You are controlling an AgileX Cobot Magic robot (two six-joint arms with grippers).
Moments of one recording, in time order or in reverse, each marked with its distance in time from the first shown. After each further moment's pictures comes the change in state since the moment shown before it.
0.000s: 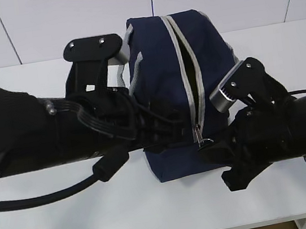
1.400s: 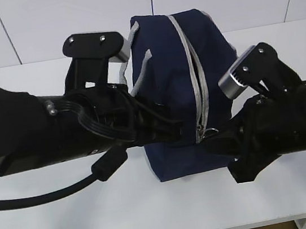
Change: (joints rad) left arm -0.004 0.002 0.000 0.056 -0.036 0.000; right arm 0.000 -0.077 0.000 -0.096 0.000 0.121
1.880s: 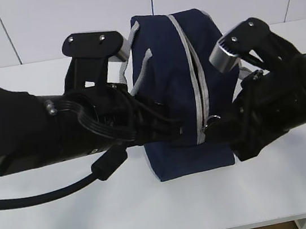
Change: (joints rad) left arm 0.000 0.000 0.000 0.000 -0.003 0.000; right arm 0.000 -0.028 -0.171 -0.603 0.158 0.629
